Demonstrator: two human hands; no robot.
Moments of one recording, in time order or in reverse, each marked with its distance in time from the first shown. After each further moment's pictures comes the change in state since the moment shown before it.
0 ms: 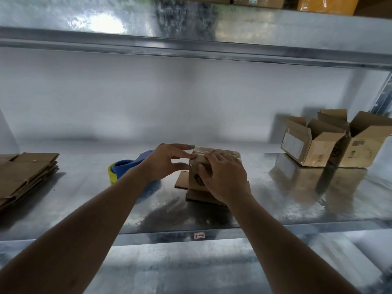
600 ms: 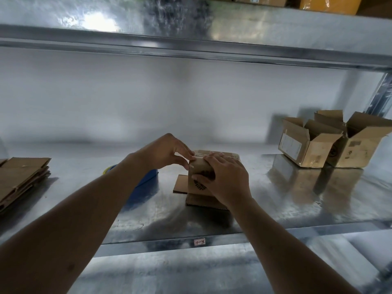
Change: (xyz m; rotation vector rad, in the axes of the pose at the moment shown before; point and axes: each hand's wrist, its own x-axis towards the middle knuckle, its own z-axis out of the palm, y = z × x) left_hand 0.036 0.002 -0.025 0.018 -0.153 0.095; right_hand 0.002 0.005 0.005 0.026 0.079 0.022
